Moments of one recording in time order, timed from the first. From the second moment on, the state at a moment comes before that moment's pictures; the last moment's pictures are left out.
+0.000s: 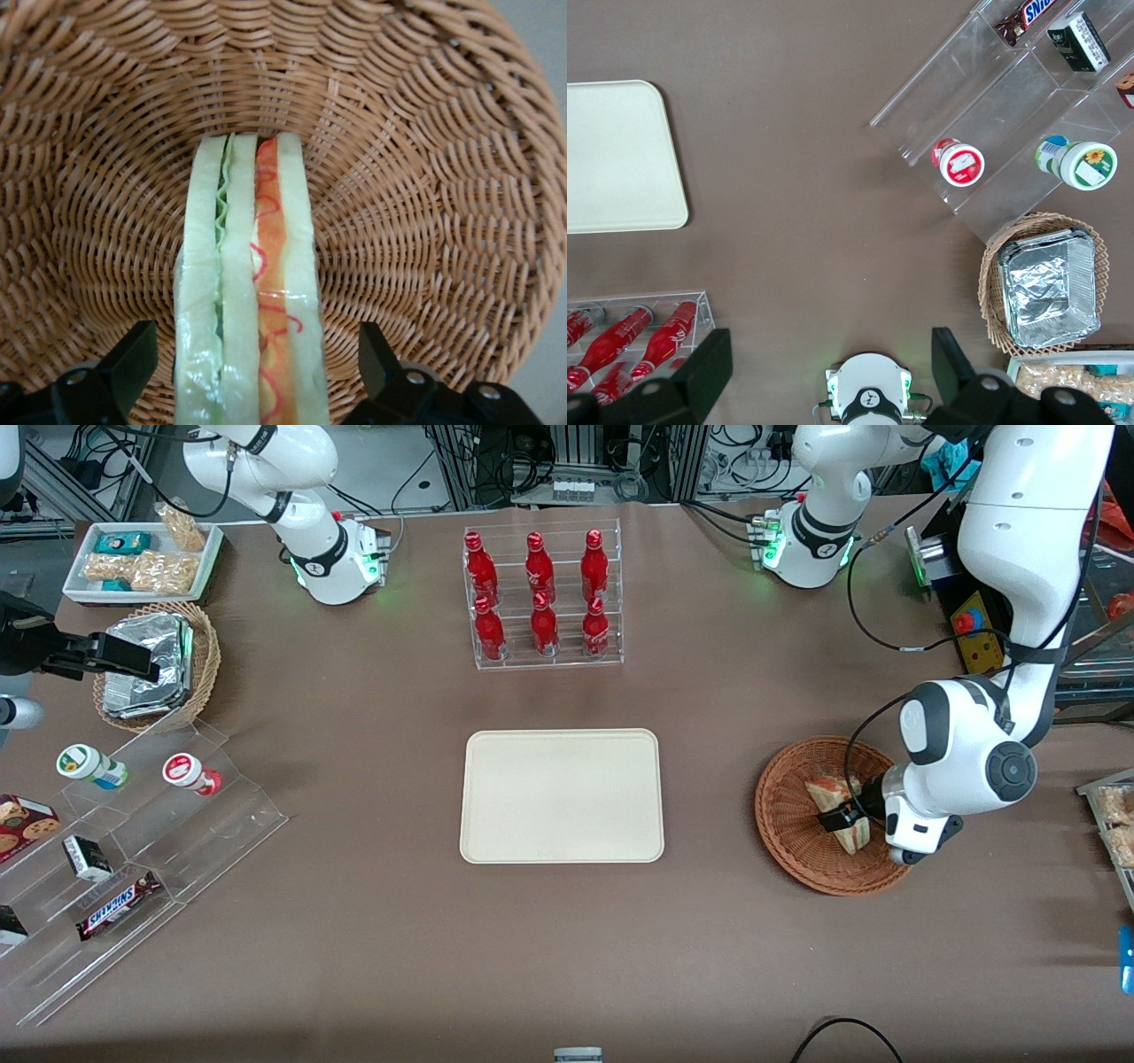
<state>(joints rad) 0.13 0.49 -0.17 -1.93 -0.12 2.27 -0.50</state>
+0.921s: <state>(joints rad) -0.13 0.42 -0.19 -1.87 -0.12 2.26 -0.51</state>
